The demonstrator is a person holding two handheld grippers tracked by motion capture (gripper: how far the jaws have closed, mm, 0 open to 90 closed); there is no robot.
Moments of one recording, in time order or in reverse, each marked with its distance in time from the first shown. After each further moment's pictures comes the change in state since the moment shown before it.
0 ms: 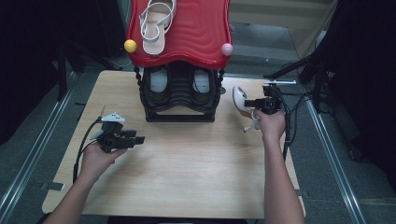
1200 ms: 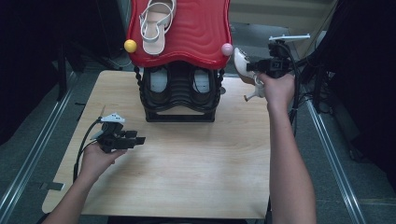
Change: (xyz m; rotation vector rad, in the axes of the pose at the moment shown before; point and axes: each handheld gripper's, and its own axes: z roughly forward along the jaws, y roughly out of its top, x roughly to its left) left arm -0.001 0.000 -0.001 -0.010 -0.022 0.008; right arm 0.078 0.092 -0.075 -0.102 -0.014 -0.088
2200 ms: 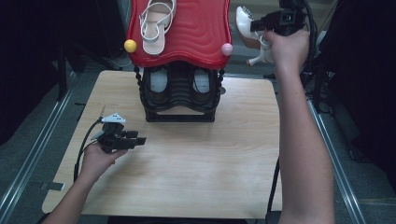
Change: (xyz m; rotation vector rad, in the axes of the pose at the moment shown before) left arm -0.002 0.000 0.001 0.004 -0.008 0.011; right arm 0.058 0.085 -0.063 -0.083 -0.008 -0.049
